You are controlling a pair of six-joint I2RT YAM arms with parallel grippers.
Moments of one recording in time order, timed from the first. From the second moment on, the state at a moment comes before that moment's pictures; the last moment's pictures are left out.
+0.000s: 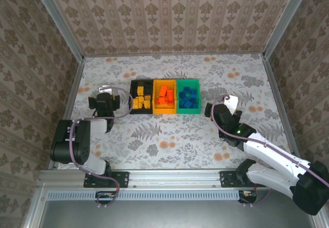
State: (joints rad) left arm -0.12 1.52 0.48 0.60 -0.39 0.13; right arm 0.61 0.96 0.57 -0.31 0.71 0.63
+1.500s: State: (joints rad) left arm -0.05 1.54 0.37 0.80 -0.21 0.09; right arm 0.03 1.53 0.38 0.76 0.22 0.08
